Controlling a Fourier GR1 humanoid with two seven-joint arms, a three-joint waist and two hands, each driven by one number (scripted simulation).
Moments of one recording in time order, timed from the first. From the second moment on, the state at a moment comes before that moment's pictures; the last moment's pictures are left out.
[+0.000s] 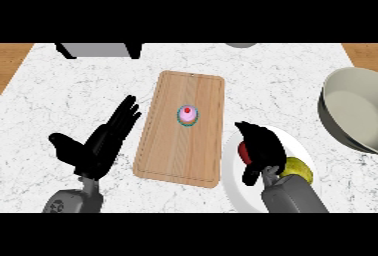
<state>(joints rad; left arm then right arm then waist) -0.11 0.08 -0.12 -1.58 0.20 -0.07 0.17 -0.26 -0.12 0.37 -1.45 0.98 0.36 0.59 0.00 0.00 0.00</state>
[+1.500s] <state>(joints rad) -0.09 0.04 -0.09 -1.59 0.16 -0.09 0.18 0.02 -0.22 0.31 -1.78 1.18 0.31 0.56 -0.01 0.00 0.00</state>
